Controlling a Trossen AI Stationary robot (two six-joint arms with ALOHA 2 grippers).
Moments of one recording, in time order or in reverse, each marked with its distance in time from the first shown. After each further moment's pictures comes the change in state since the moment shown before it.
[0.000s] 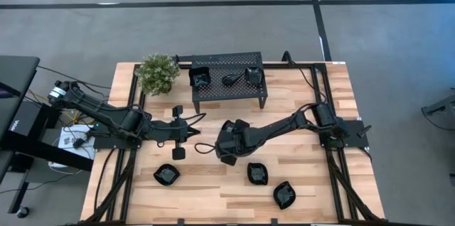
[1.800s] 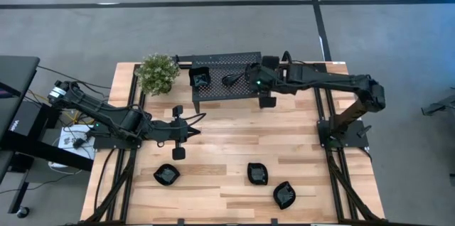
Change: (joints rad) left arm 0.000 0.000 0.002 0.004 0.000 0.007; right arm -0.391 -0.591 -0.045 -0.368 0.134 -0.864
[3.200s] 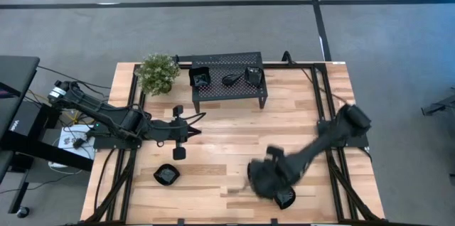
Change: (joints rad) left arm 0.000 0.000 0.000 0.024 0.000 -0.011; right arm 0.775 0.311 0.000 -0.024 -0.295 1.202
